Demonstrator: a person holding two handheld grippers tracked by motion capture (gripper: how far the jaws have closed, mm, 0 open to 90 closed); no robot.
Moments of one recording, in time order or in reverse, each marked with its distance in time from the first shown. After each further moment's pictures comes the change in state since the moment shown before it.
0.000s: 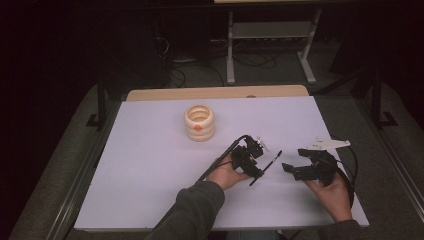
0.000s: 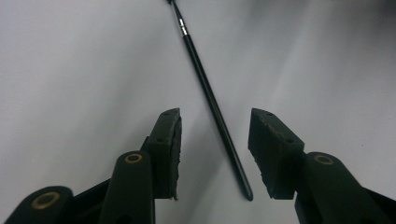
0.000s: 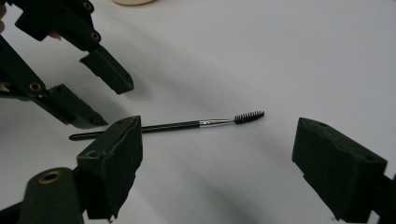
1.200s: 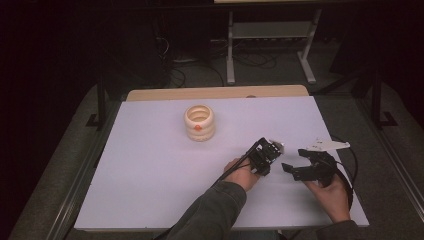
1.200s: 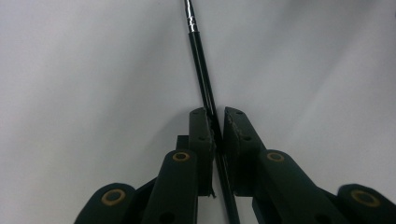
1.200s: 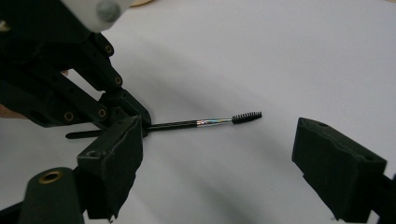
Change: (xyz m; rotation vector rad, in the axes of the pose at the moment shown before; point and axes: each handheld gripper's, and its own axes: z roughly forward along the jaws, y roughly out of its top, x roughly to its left) left arm -0.014 0.033 0.030 0.215 0.130 -0.095; right arm 0.001 -0.003 0.002 -0.018 -0.020 0.000
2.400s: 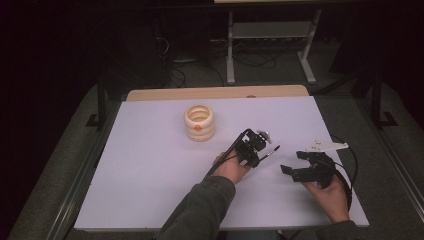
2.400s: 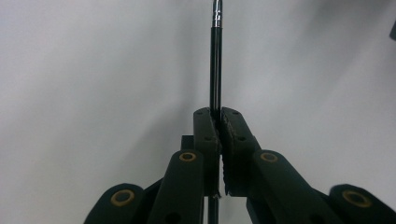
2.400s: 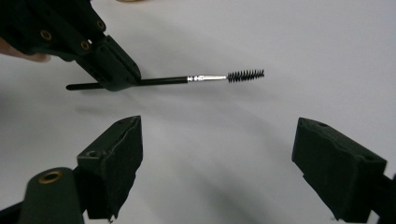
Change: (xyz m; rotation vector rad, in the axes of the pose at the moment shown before) left arm 0.030 -0.018 -0.027 -0.074 -0.031 -0.037; right arm 0.000 -0.004 0.004 0.014 0.029 0.022
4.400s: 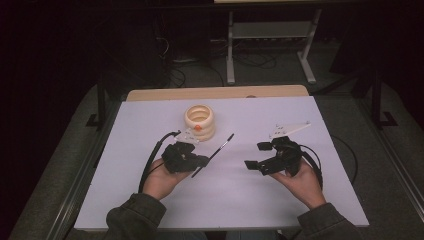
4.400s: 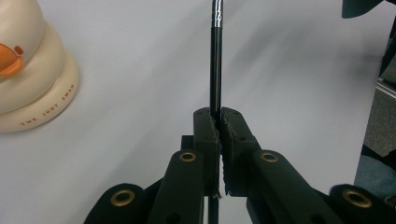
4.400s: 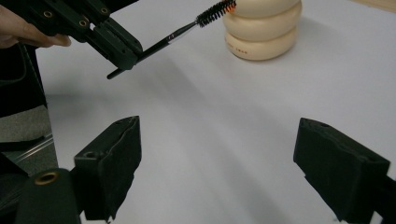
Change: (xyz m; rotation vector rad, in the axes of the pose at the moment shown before) left arm 0.057 -0.152 -0.111 -0.392 -0.069 -0.021; right arm 0.071 0.082 0.021 0.010 0.297 -0.102
